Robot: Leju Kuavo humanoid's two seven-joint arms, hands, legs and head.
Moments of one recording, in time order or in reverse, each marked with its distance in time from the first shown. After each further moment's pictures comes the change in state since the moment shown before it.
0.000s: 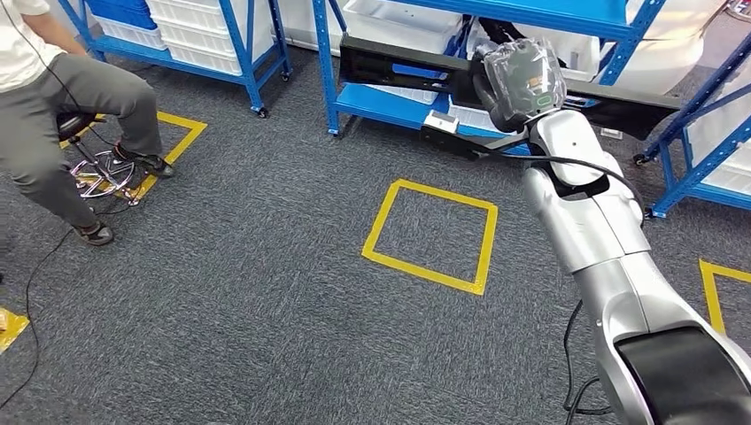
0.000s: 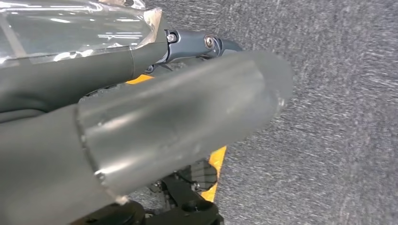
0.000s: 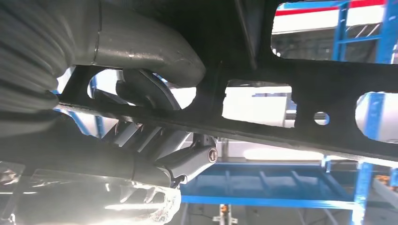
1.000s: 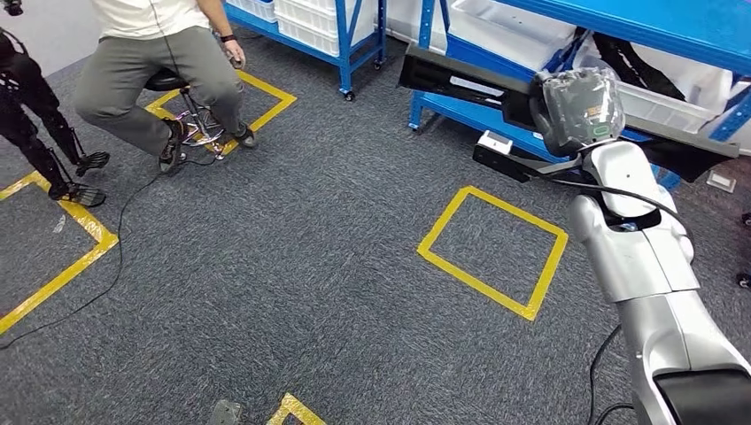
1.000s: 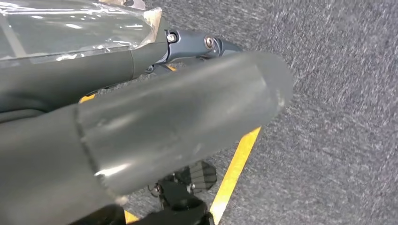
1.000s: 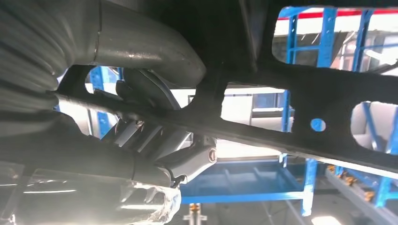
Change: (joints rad) left arm -0.060 0.014 -0.030 -0.008 -0.092 -0.039 0.090; right arm 0.149 -0.169 -0.090 -0.163 0.013 0.015 0.011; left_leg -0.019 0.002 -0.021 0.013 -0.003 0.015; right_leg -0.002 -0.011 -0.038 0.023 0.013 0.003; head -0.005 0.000
